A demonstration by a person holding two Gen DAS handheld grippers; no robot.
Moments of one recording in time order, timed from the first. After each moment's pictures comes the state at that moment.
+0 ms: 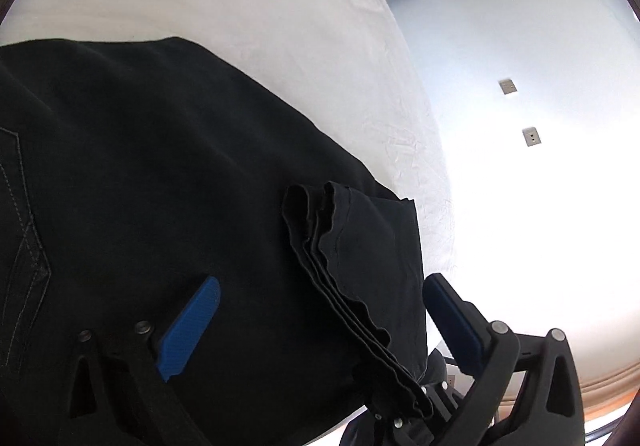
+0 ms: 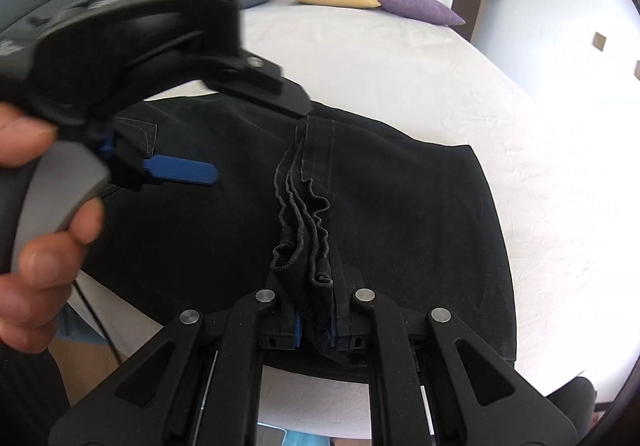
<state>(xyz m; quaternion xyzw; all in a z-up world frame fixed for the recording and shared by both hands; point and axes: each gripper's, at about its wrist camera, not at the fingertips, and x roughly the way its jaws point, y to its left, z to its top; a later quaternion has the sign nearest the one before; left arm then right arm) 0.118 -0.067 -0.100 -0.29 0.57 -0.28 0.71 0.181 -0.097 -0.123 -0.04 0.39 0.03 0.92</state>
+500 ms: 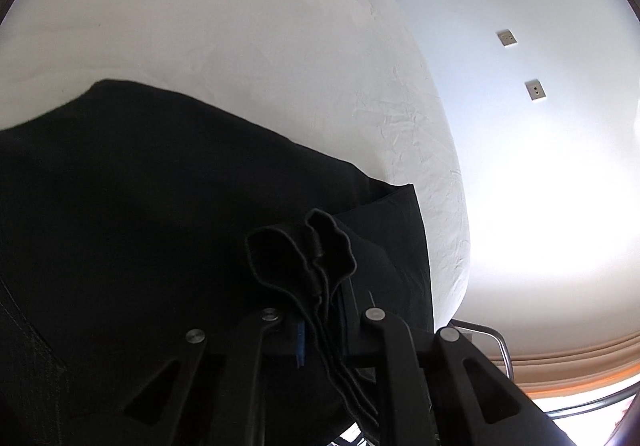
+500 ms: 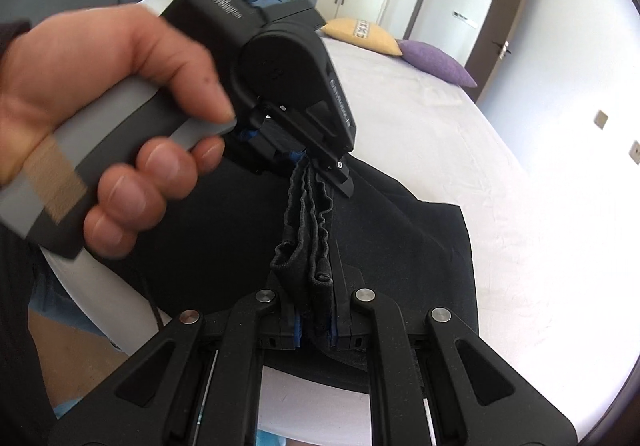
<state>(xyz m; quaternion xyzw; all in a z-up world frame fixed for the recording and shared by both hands) 0.161 -0.102 -0.085 -0.21 0.61 -0.33 0.69 0.125 -0.053 -0.091 -0.16 0.33 0.04 0.93</state>
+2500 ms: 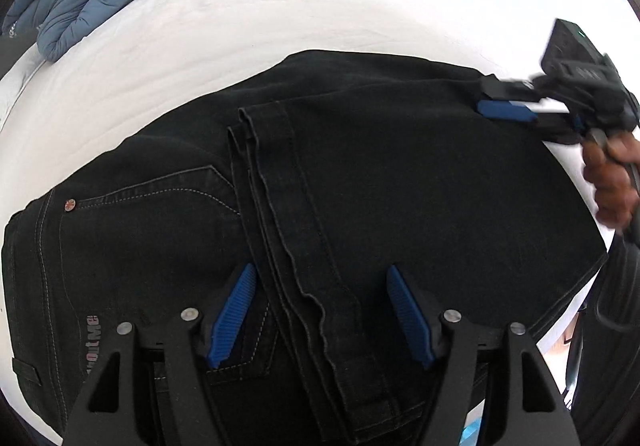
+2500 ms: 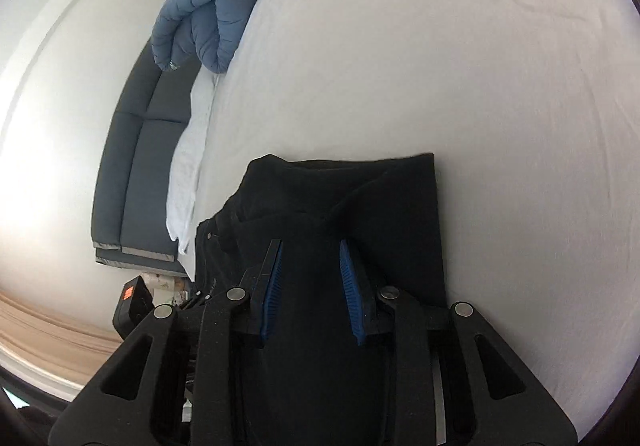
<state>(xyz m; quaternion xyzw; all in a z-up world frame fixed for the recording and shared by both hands) 0.078 -0.070 -0.108 0.08 0.53 -0.19 0.83 0.212 -0.273 -0.155 0.39 0.50 0.29 0.72</state>
